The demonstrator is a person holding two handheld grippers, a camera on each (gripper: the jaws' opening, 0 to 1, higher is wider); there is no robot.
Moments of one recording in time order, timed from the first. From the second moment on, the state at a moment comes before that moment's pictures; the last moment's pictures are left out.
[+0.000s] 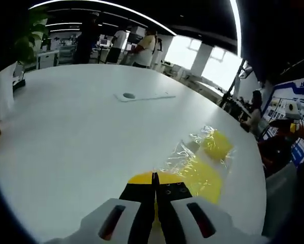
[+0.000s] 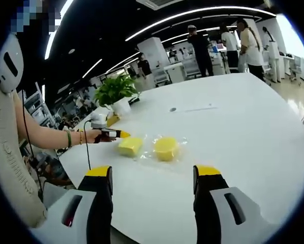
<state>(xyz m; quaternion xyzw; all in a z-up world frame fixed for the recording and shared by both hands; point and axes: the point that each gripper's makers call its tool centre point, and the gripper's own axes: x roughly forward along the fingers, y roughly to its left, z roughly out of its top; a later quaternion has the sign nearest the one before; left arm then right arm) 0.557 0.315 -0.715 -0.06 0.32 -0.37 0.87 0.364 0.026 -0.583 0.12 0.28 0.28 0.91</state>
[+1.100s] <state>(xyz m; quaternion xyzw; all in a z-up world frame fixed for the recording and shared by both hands) 0.533 0.349 -0.680 -0.07 0.29 -0.28 0.91 0.363 0.037 -0.572 0.13 0.25 0.31 0.91</state>
